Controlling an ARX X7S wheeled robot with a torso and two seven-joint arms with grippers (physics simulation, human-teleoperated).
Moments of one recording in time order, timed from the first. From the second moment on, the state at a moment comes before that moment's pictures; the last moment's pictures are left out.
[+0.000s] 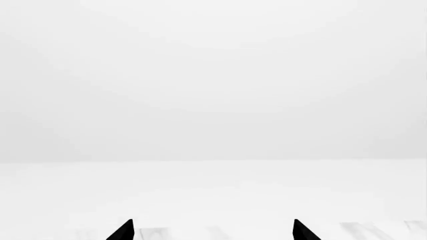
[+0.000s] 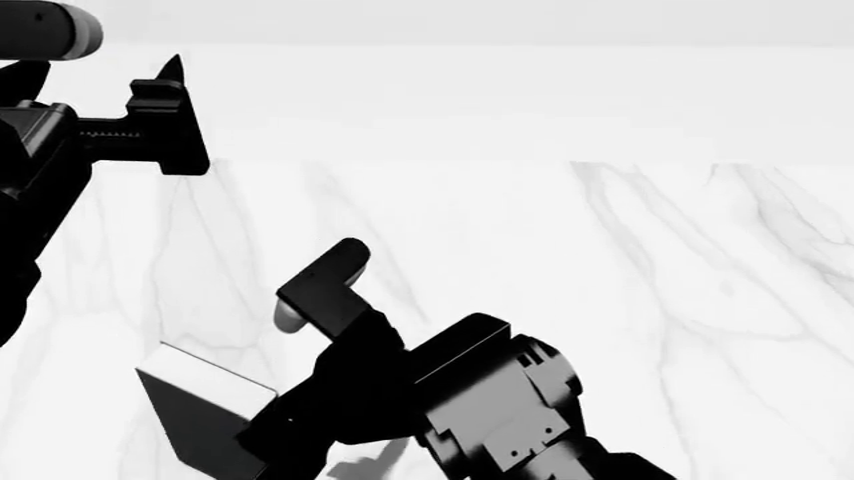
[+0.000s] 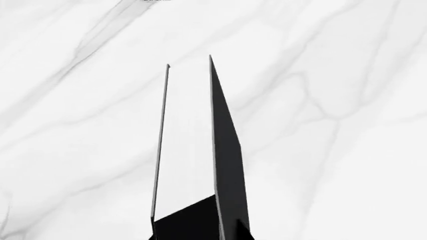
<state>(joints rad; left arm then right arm) -0.98 -0.21 0.13 0.13 -0.47 -0.98 -0.25 1.20 0.04 -1.12 0.93 0.76 0.54 -0.72</state>
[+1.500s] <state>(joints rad) -0.98 -0.23 0.13 0.16 -0.53 -1.00 -0.28 1.50 0.19 -1.61 0.96 0.24 1.01 0.02</state>
